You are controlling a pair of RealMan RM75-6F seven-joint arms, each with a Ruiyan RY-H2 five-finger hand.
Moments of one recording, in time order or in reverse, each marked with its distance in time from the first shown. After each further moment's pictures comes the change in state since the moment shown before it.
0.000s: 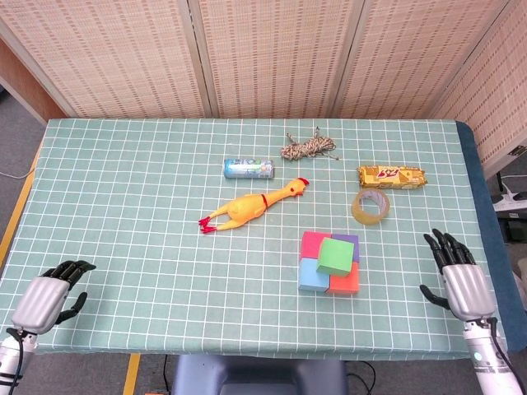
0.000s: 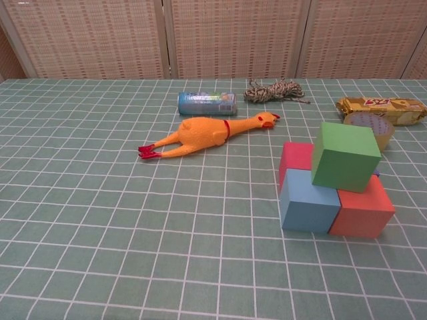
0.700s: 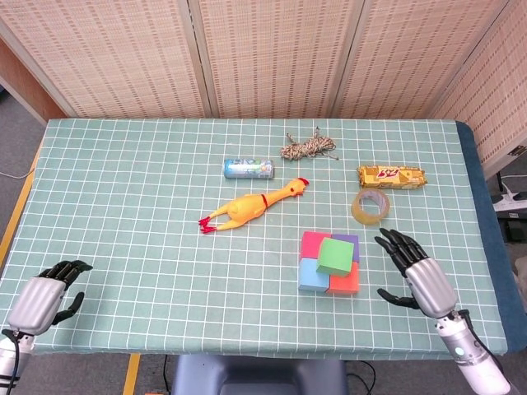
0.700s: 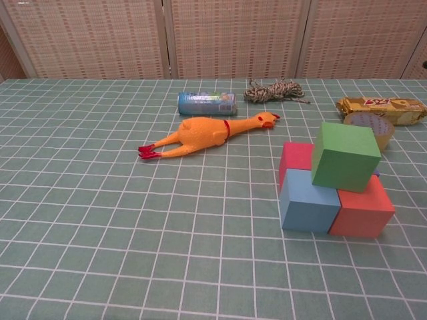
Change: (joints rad) left arm 0.010 0.014 -0.001 -0.019 -0.003 0.023 -0.007; right arm 0.118 -0.080 -0.036 0.153 -0.287 0.075 0.348
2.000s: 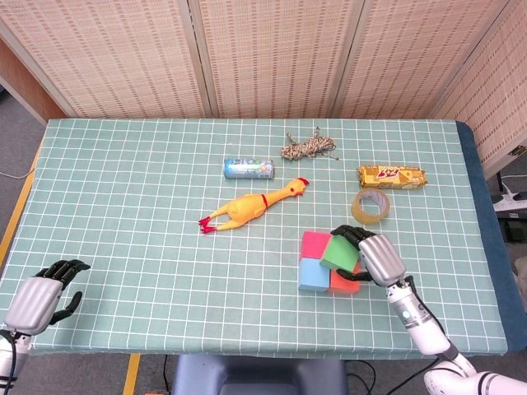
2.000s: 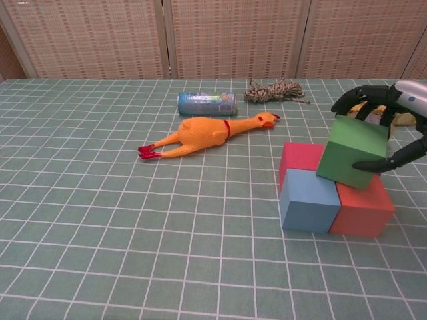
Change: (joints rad) left arm 0.003 0.007 -0.004 -0.002 -0.002 -0.001 -0.005; right arm 0.177 -0.170 0.076 0.023 0.187 -0.205 -0.094
